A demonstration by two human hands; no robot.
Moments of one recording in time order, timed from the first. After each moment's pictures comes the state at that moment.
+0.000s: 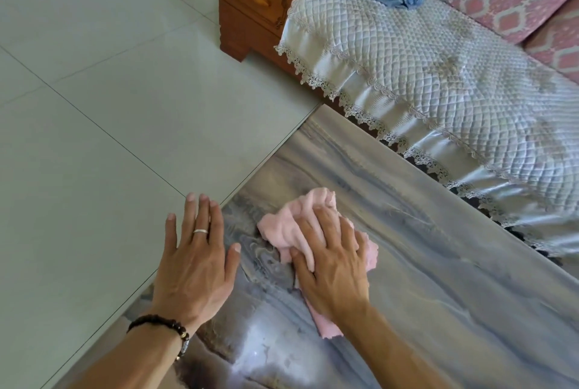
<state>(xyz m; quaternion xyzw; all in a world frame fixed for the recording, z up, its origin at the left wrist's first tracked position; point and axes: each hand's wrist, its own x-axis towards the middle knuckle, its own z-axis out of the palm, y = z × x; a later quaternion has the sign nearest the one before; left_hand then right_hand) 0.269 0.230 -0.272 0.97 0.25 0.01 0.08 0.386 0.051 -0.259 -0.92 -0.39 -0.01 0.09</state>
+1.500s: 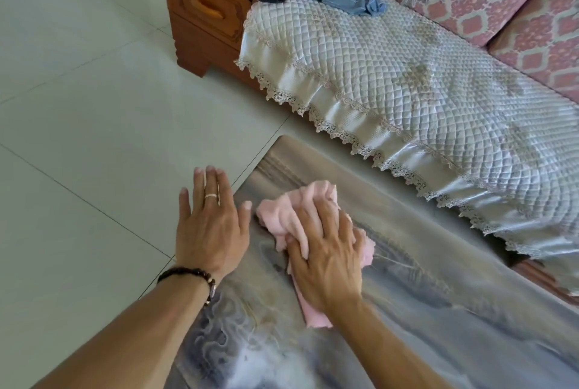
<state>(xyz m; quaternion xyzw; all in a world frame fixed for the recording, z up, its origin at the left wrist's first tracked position) 0.444 0.247 -0.274 0.96 0.26 0.05 0.12 0.496 0.072 -0.265 -0.95 -0.29 -0.06 0.09</state>
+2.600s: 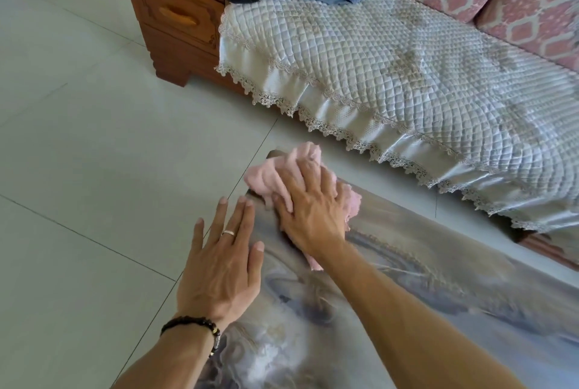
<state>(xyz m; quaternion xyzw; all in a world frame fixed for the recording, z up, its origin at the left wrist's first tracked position) 0.452 0.250 -0.276 0.98 0.13 -0.01 0.16 0.581 0.133 -0.260 -0.96 -0.27 -0.01 0.08</state>
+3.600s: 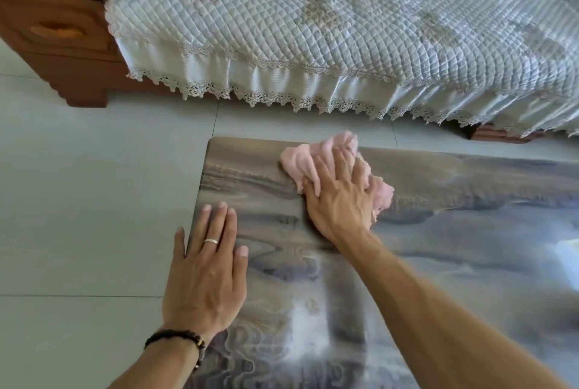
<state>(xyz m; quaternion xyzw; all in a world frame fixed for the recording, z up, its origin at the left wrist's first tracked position) 0.451 0.253 -0.280 0.99 -0.02 -0.03 0.10 0.552 0.052 -0.258 -1.00 0.01 -0.02 0.09</state>
